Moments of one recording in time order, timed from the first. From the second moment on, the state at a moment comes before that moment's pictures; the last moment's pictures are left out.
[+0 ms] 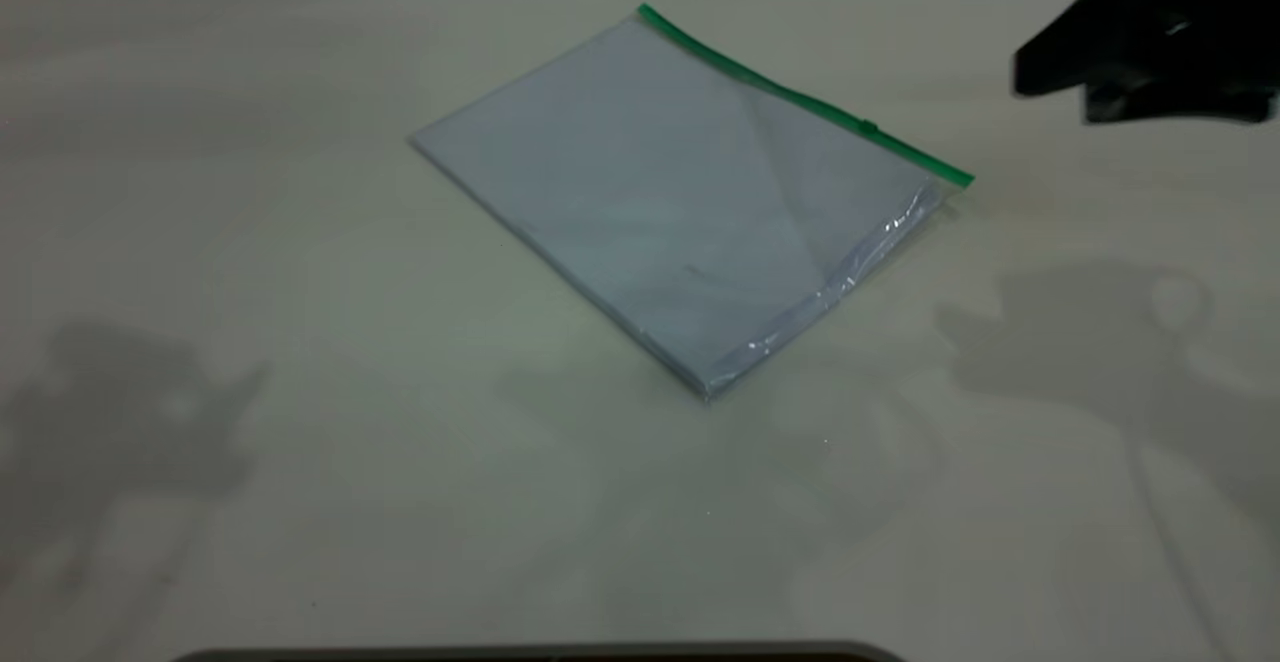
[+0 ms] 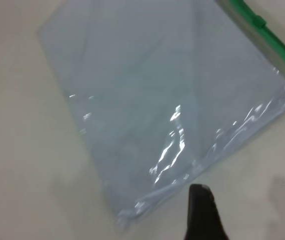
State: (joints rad) left arm 0.01 1.22 -0.85 -0.65 0.59 0.66; right arm 0.03 1.87 -0.71 1.76 0.46 -1.62
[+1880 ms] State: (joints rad) left arm -0.04 1.41 -0.86 -0.83 0.51 0.86; right arm 0.11 2.46 -1.35 1.39 0.98 -1.43
